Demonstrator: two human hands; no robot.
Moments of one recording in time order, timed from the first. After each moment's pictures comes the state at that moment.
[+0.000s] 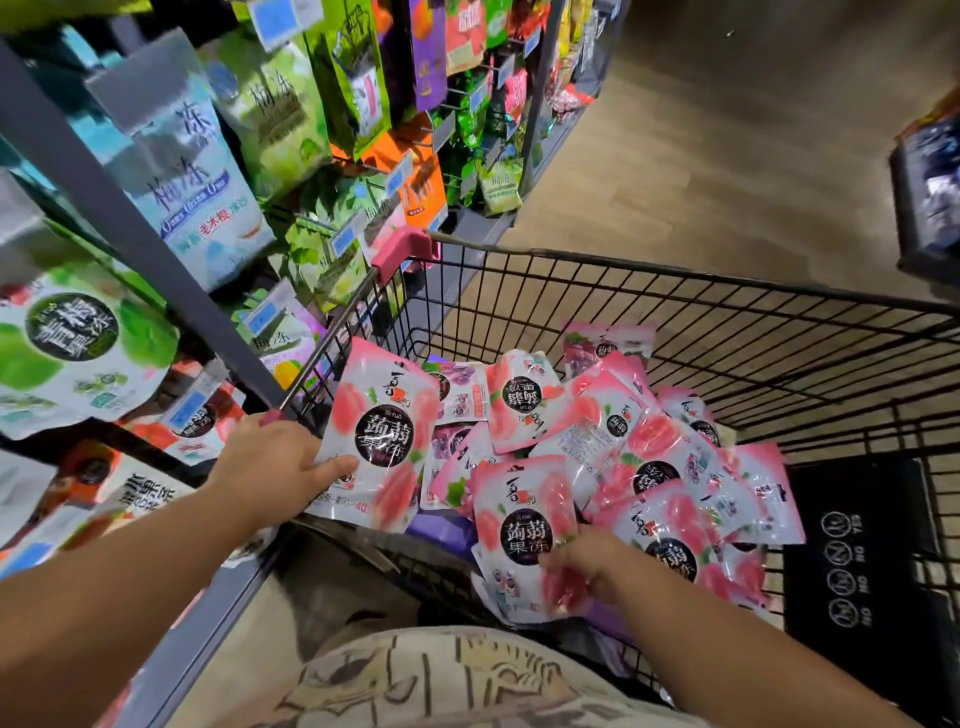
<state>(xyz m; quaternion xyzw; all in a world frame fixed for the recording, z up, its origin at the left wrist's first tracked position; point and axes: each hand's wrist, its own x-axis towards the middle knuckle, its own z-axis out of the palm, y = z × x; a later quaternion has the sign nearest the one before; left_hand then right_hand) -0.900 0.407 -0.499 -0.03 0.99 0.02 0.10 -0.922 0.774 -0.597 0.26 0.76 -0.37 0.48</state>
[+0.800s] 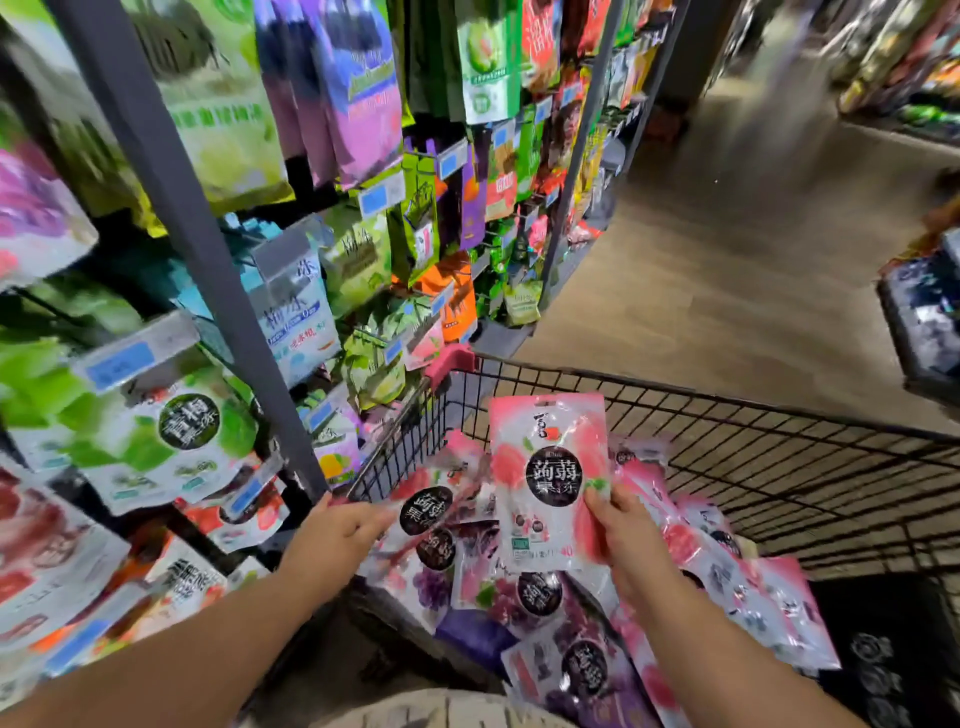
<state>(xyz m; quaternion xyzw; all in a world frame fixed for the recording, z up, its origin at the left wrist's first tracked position) -0.890 0.424 -0.448 -0.14 0.93 0.33 0.07 -0.980 0.718 -0.457 0.16 0.70 -0.67 0.18</state>
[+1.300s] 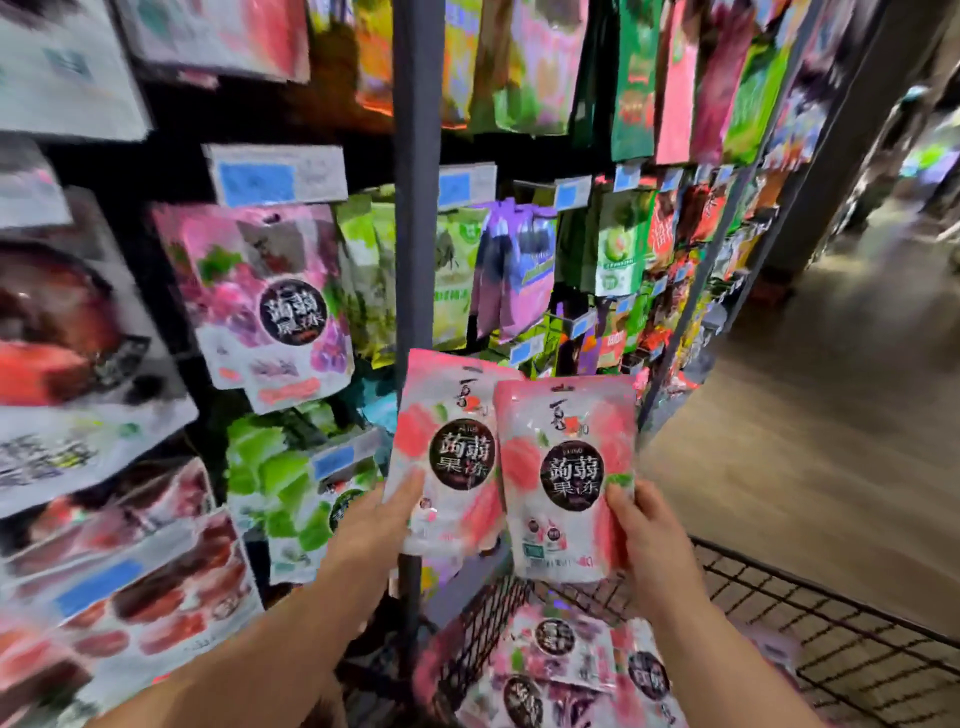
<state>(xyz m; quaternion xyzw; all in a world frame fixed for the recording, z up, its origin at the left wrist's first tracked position) -0.880 0.353 -0.309 -0.35 0.70 0.60 -0.18 -1.004 0.570 -0.317 -0.06 0.69 -0.71 0.13</state>
